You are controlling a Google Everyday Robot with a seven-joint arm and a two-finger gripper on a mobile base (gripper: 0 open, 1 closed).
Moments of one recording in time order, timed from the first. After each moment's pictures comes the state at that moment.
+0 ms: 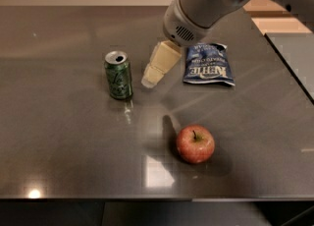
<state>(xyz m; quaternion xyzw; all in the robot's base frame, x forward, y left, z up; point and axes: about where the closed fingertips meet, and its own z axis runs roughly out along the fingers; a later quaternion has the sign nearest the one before) 0.552 -0.007 0.957 -0.59 0.74 0.06 0.31</state>
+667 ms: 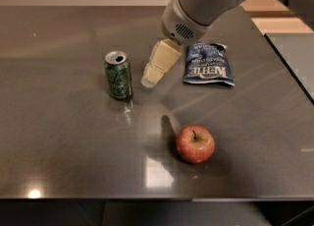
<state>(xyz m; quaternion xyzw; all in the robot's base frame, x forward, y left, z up) 0.551 -0.004 0.957 -0.60 0.74 0.07 0.29</state>
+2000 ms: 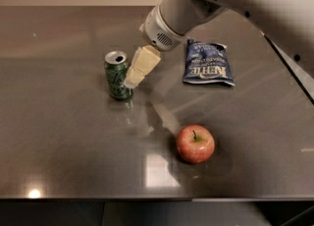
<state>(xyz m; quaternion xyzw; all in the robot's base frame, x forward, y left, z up) 0.580 0.047 0.927 -0.63 0.69 0.14 0.32</state>
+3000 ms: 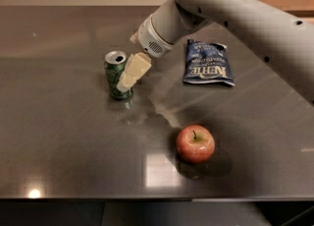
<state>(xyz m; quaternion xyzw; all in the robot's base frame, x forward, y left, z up) 0.601 0.076 0.893 -0.64 0.68 0.19 0.31</state>
